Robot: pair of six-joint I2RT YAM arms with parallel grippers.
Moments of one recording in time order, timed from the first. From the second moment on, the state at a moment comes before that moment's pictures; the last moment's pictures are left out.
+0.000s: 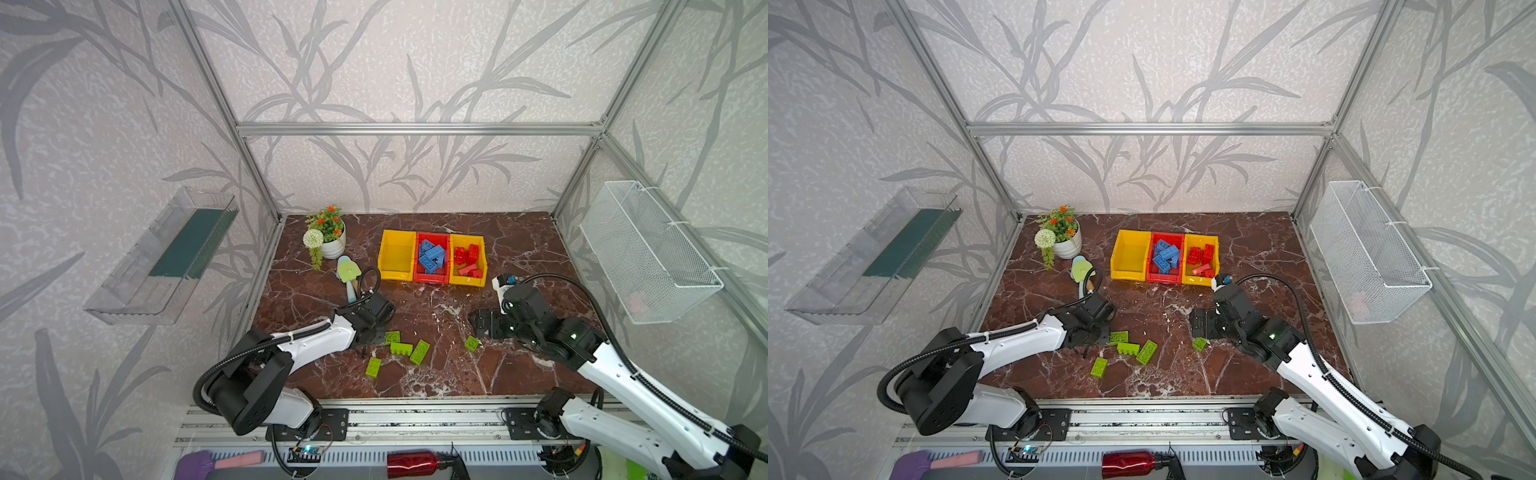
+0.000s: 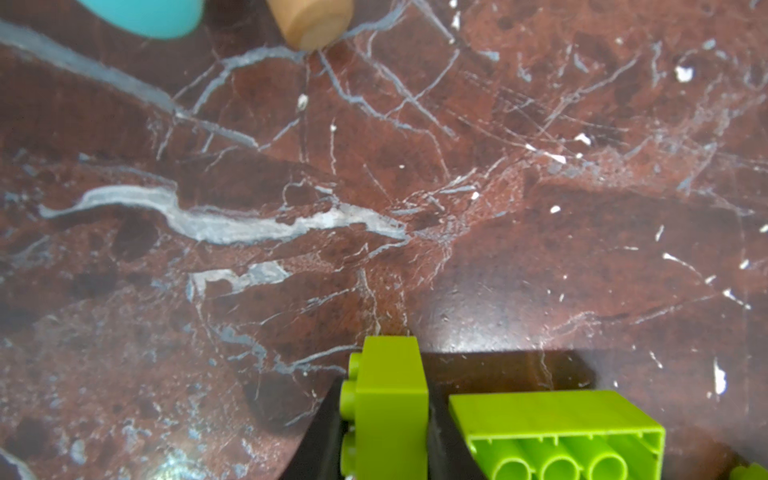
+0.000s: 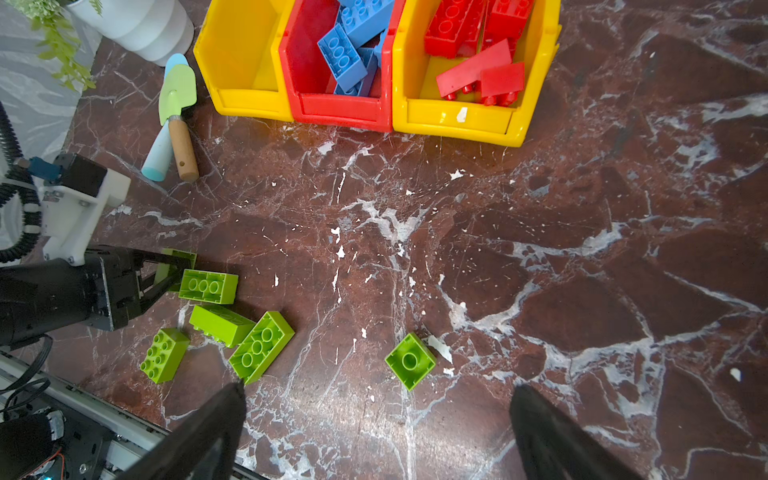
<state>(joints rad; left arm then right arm) -0.67 1.42 0.67 -0.49 -0.22 -0.74 0.68 0.88 0.82 -0.77 0.10 0.55</state>
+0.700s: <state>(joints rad) -0.56 1.74 1.34 -0.62 -0.22 -0.55 0.68 0.90 0.83 -0.76 0.10 0.52</state>
